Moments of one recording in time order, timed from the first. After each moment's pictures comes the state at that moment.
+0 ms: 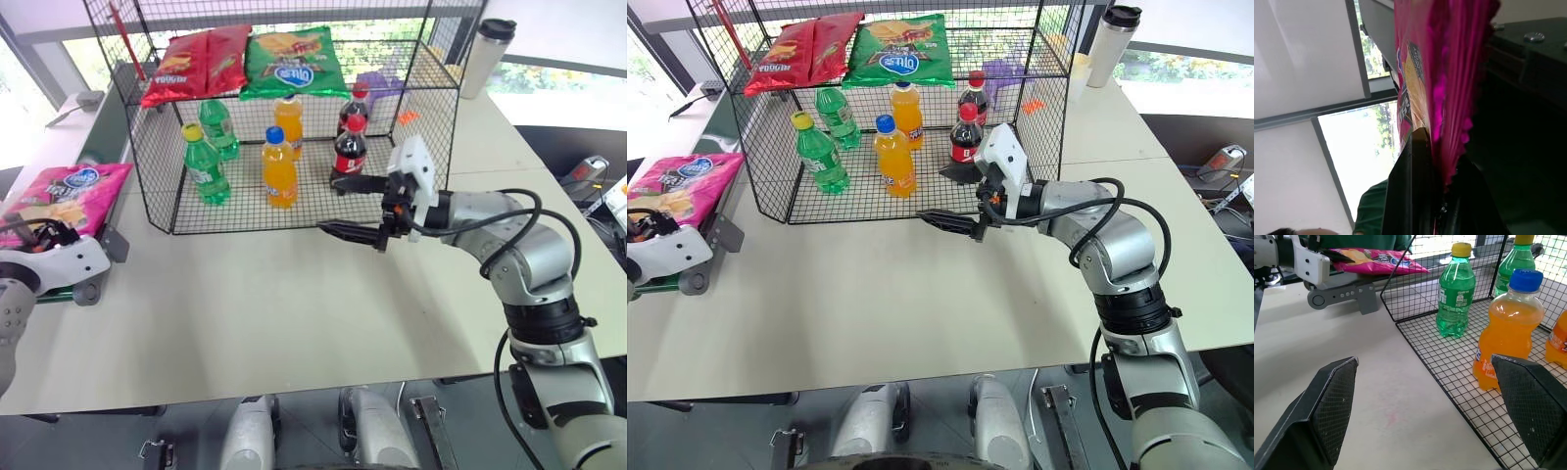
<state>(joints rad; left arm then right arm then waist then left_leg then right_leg) 0.11 1.02 0.34 -0.07 0.60 0.10 -0.32 -0.69 -0.55 0.09 -0.20 0.53 0.67 0.89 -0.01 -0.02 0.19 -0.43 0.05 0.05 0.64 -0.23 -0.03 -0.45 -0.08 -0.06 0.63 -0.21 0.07</state>
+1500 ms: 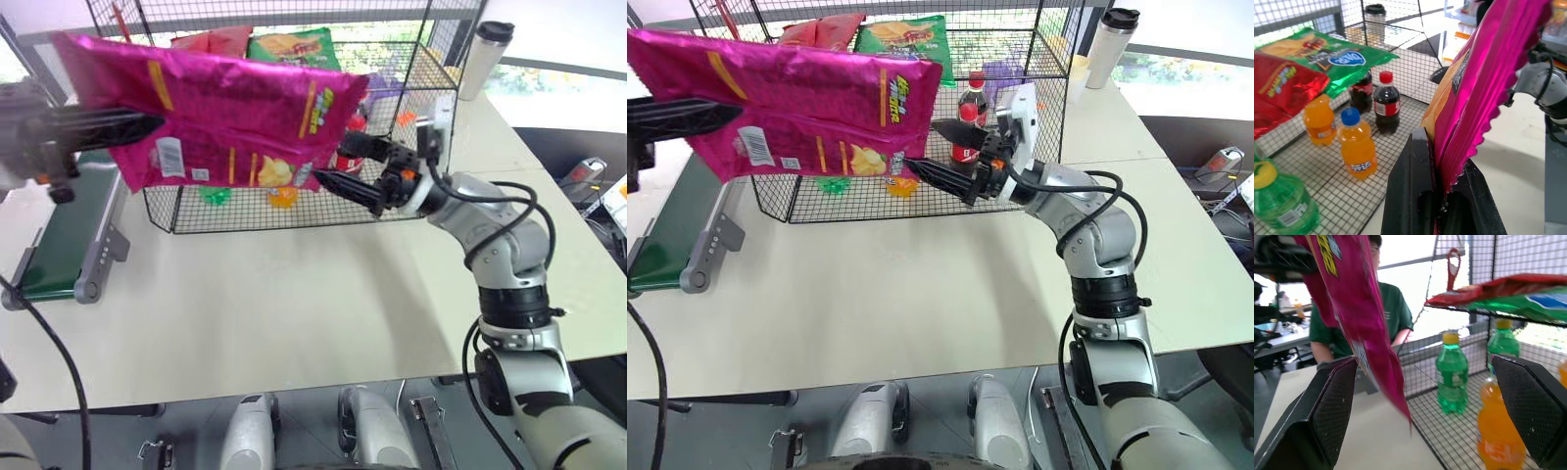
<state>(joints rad) -0.79 1.10 0.46 -0.21 -0.88 1.22 -1.06 -0.78 -0.35 -0.02 -0.04 0.66 0.56 0.91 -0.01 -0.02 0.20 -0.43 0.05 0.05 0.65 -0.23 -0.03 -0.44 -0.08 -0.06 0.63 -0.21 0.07</state>
